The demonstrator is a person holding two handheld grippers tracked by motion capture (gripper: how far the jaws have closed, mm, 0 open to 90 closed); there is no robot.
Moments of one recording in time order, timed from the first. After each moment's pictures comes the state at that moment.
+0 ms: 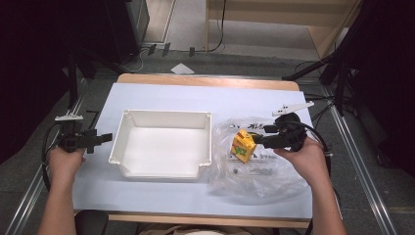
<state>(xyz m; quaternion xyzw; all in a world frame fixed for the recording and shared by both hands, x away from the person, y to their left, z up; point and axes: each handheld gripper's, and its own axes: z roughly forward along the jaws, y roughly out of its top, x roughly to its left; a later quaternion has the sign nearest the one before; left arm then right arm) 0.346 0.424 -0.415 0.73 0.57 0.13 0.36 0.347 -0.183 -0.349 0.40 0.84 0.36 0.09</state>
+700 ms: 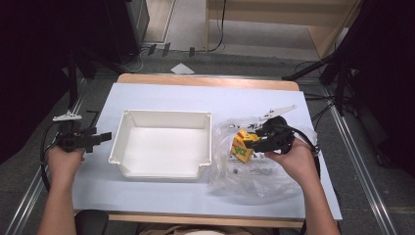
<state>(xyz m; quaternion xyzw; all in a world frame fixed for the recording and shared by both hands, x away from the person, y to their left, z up) 0.344 0.424 -0.410 0.73 0.56 0.13 0.37 0.350 -0.159 -0.367 0.39 0.86 0.33 0.08</state>
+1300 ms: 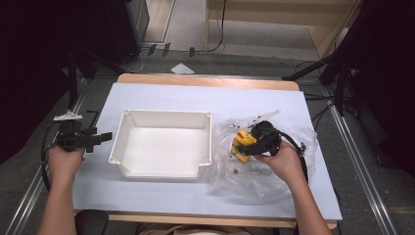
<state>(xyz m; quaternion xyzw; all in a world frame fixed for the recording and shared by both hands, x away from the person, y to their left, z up) 0.346 0.423 -0.412 0.73 0.56 0.13 0.37 0.364 -0.141 -0.405 0.40 0.87 0.30 0.06</state>
